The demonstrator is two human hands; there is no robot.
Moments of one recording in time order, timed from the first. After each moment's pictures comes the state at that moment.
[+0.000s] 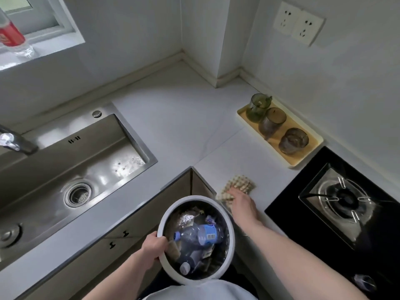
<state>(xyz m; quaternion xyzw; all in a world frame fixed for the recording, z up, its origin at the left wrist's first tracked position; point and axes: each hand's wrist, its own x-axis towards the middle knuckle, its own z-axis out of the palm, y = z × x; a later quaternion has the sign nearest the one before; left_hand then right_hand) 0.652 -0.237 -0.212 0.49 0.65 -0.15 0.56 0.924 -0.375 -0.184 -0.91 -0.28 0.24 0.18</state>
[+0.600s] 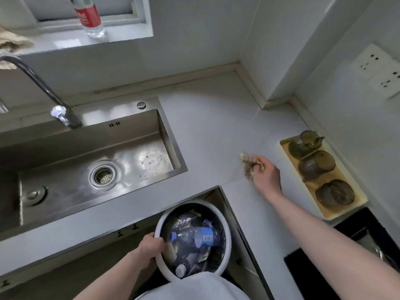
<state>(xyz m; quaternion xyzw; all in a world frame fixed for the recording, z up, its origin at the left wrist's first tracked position) 0.626 -0.187 -0.211 0.38 0.69 -0.11 0.60 0.997 -0.203 -0.090 -0.86 -0.31 0.22 0.34</state>
